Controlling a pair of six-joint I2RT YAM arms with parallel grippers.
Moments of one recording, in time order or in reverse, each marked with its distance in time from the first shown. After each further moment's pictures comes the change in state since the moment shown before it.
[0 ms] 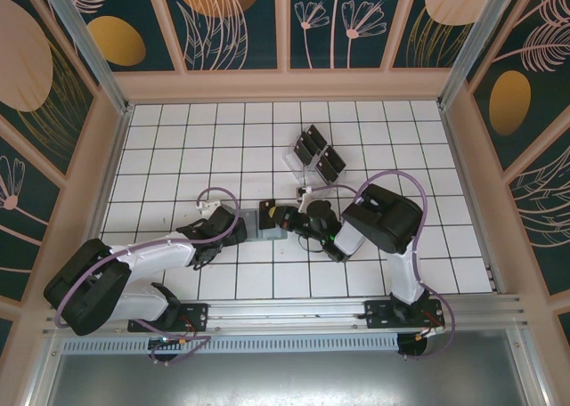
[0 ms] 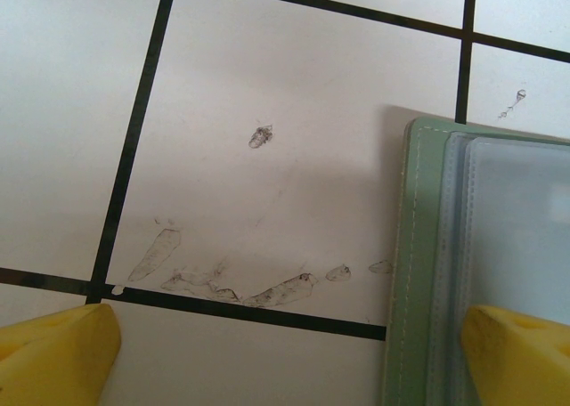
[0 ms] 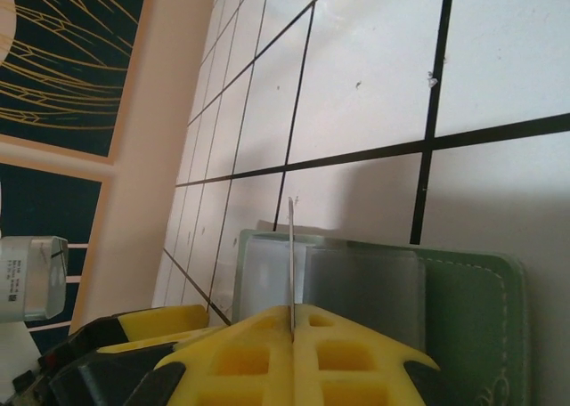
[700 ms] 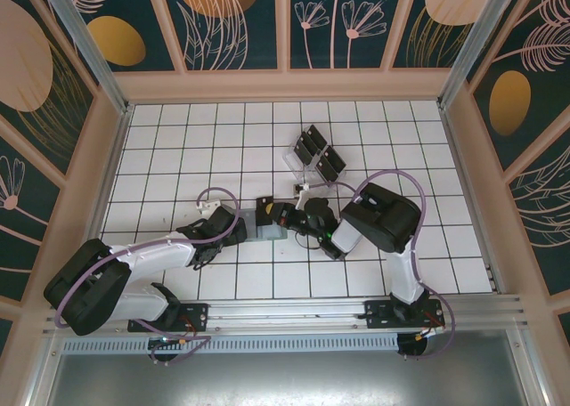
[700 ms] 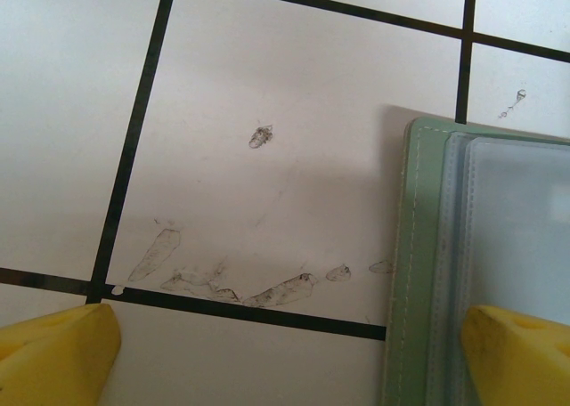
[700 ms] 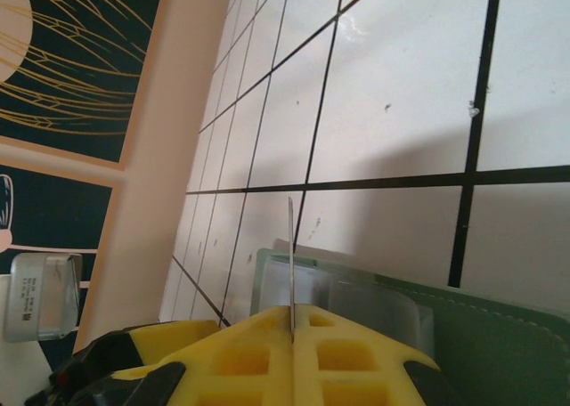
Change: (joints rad) left arm 0.000 0.000 0.000 0.000 0.000 0.000; right arm 0.001 0.026 0.046 -0.003 -0.002 -0.003
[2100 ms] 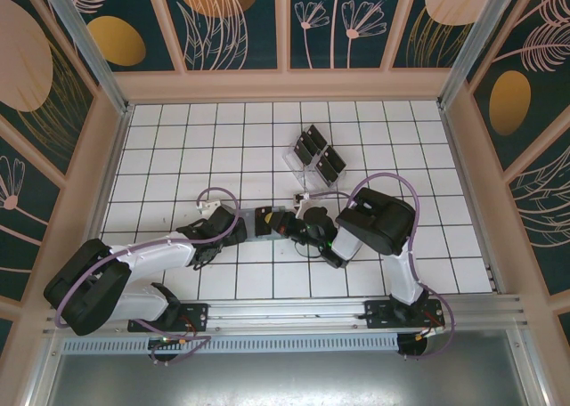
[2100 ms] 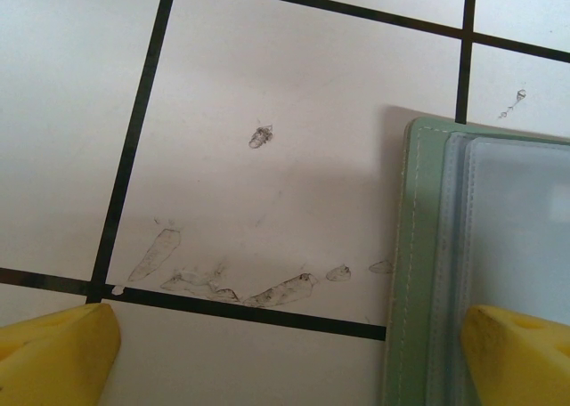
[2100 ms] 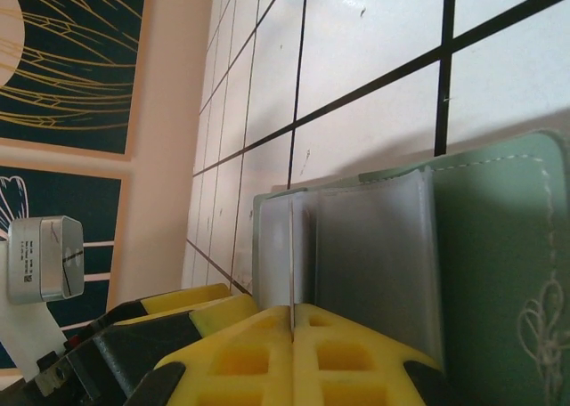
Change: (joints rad) left arm 0.000 0.000 0.000 0.000 0.000 0.000; right arm 0.058 0.010 -0.061 0.058 0.031 0.132
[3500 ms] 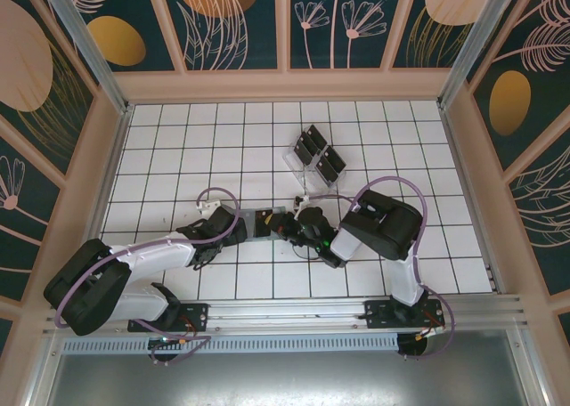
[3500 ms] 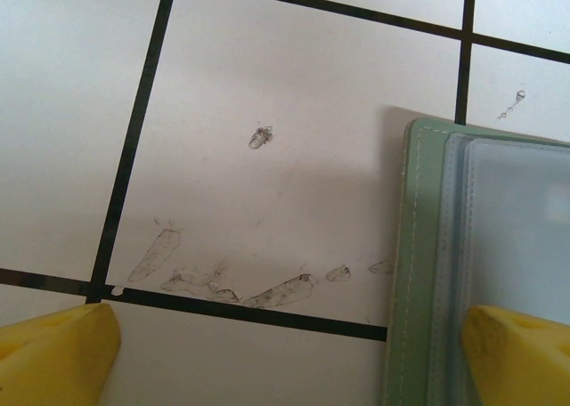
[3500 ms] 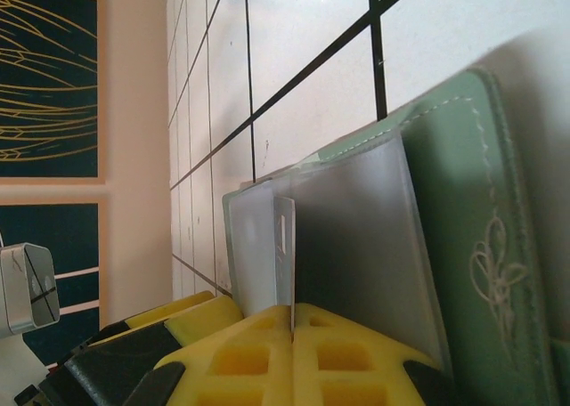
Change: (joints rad) left arm 0.000 0.000 -0.002 0.004 0.000 0.000; right arm 0.031 -0.058 0.014 -0.168 0.061 0.101
